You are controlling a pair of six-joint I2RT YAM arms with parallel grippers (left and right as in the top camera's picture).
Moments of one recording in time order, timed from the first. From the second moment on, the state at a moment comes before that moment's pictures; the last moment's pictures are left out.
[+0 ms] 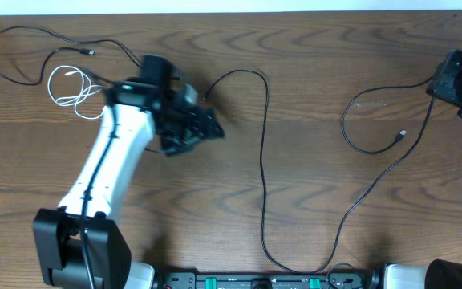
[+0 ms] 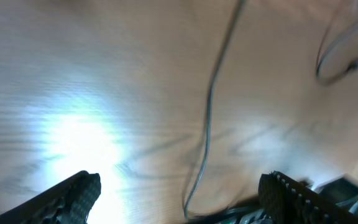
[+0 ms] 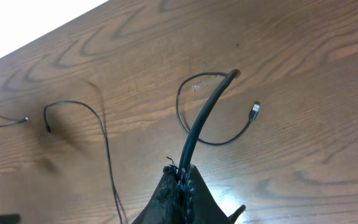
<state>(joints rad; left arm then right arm) -0.18 1.64 1.34 -1.11 0.49 -0.38 -0.17 1.52 2.00 -1.45 -0.16 0.27</state>
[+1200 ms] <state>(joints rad) -0.83 1.64 0.91 -0.68 0.26 -0.90 -0.17 1.52 2.00 -1.45 -0.16 0.27</state>
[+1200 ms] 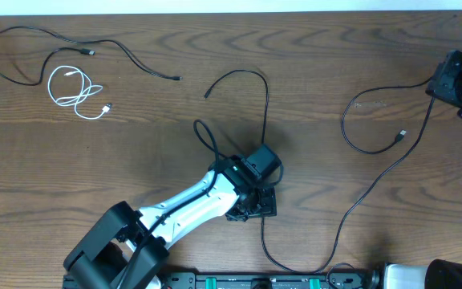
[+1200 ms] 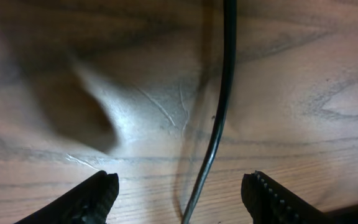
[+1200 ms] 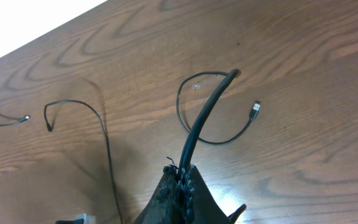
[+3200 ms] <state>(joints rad) -0.59 1.33 1.20 -0.69 0.27 -0.68 -0.17 1.52 2.00 -1.47 -0.17 0.27</state>
